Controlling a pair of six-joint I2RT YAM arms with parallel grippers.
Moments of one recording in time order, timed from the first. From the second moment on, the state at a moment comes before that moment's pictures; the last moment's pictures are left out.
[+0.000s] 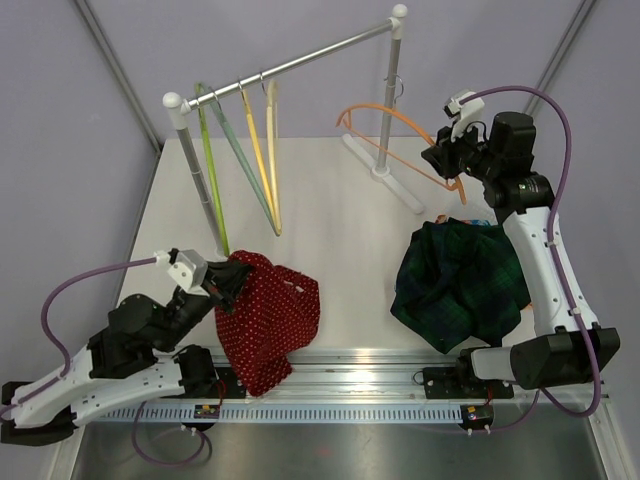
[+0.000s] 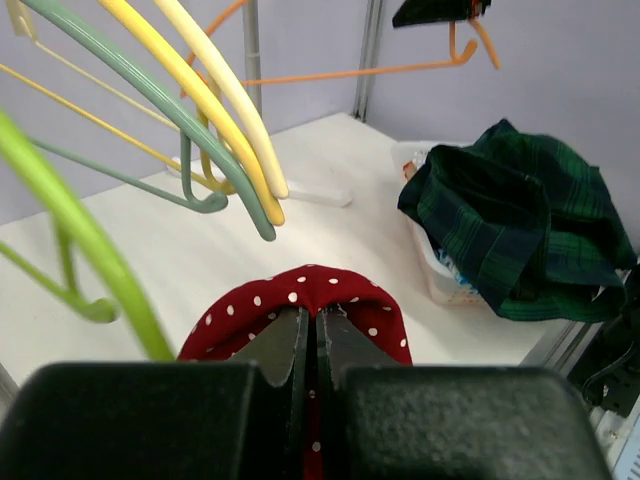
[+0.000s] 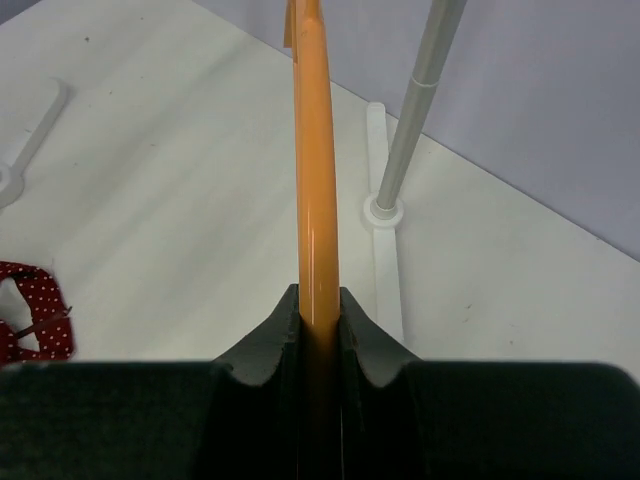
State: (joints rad) left arm -1.18 0.28 0.72 -0.31 -0.44 -0.02; right arm 0.10 1.33 1.47 -0.45 -0.46 -0.23
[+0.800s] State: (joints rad) left arm -1.18 0.73 0.76 0.15 -0.29 0.07; right arm 0.38 1.61 2.03 -0.57 -0.36 -0.24
